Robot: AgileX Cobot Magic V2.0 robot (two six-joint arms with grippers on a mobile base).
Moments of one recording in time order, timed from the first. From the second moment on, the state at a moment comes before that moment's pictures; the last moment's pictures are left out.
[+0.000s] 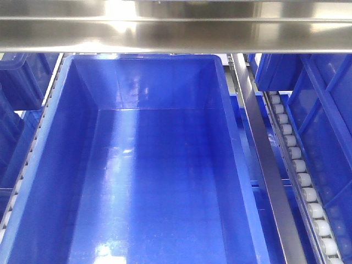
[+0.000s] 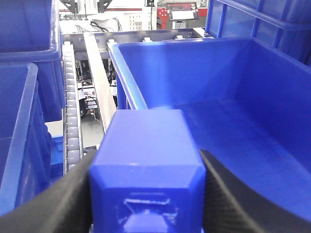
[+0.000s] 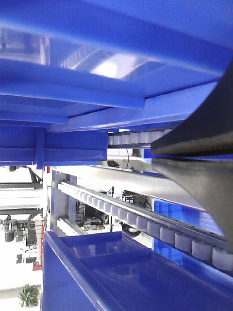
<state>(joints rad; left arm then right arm) -0.33 0.05 -0.37 0.15 0.56 -0.10 0.02 0.00 0.03 0.01 0.07 -0.02</state>
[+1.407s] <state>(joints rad) -0.47 0.80 -0.47 -0.73 0.14 0.79 0.02 0.00 0.03 0.01 0.07 -0.02</state>
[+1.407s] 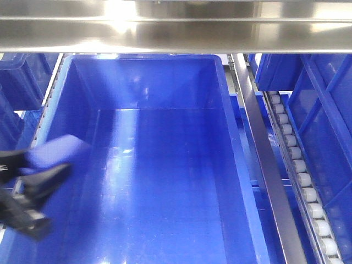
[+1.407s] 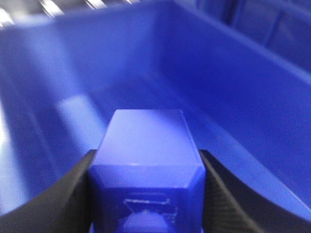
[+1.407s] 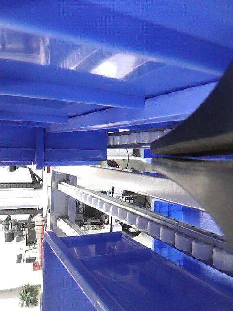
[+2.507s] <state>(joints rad) -0.56 1.55 -0.81 -0.77 0.03 0.77 0.02 0.00 0.03 0.01 0.07 -0.02</state>
